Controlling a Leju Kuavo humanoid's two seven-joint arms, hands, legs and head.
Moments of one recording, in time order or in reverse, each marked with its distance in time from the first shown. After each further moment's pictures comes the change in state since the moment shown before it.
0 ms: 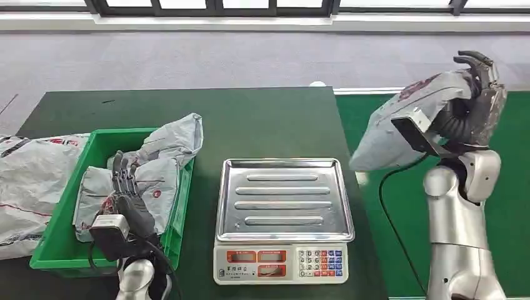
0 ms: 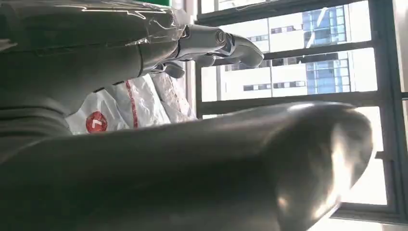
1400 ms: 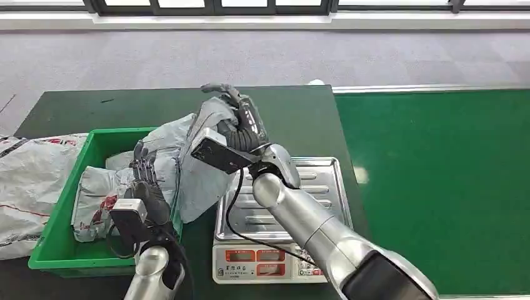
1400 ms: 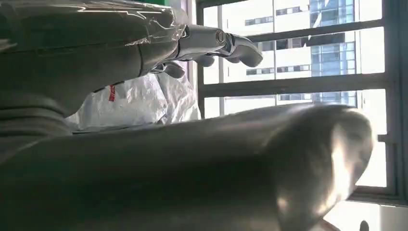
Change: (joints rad) left arm -0.097 -0.012 -0.054 0.111 0.026 0.034 0.000; right arm -0.209 0.463 0.892 0.528 -0.678 0.112 0.021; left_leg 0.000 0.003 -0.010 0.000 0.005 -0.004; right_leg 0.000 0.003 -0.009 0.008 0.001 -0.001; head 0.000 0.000
